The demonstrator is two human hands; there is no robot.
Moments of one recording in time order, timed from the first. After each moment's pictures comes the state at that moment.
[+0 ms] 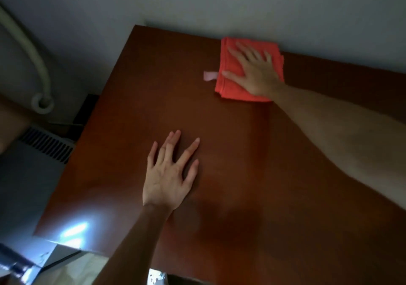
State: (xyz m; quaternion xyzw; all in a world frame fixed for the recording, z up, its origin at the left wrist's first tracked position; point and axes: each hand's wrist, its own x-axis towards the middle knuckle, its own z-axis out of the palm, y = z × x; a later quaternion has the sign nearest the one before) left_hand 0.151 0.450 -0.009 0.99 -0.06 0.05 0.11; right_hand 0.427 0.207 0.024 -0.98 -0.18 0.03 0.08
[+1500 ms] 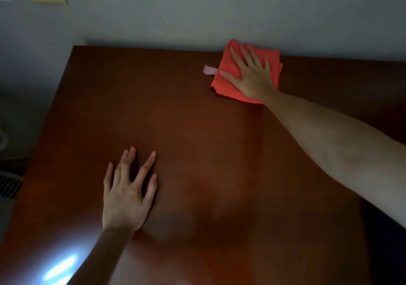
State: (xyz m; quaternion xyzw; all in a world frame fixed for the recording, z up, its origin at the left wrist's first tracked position) left_hand 0.149 0.445 -0.002 0.99 -0.05 0.04 0.10; right_hand 0.408 0.085 0.024 -0.99 -0.01 0.03 0.11
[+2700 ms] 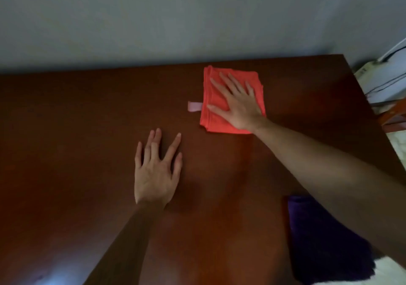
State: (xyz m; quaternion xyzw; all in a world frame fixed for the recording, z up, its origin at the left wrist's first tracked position) left_hand 0.231 0.193 -0.004 0.97 -0.18 0.01 0.14; right_hand 0.324 -0.103 0.017 -1.00 -0.01 0.02 0.07
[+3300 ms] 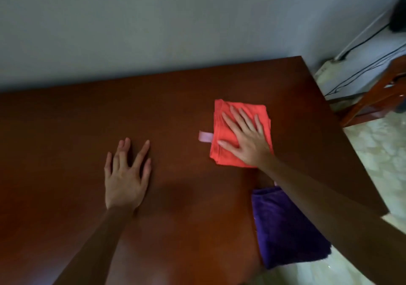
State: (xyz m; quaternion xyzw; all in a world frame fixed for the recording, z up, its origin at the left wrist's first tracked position) left_hand 0.230 0.192 -0.002 0.98 -0.16 0.02 0.14; right_hand 0.185 -0.176 0.014 -1.00 0.03 -0.02 0.04
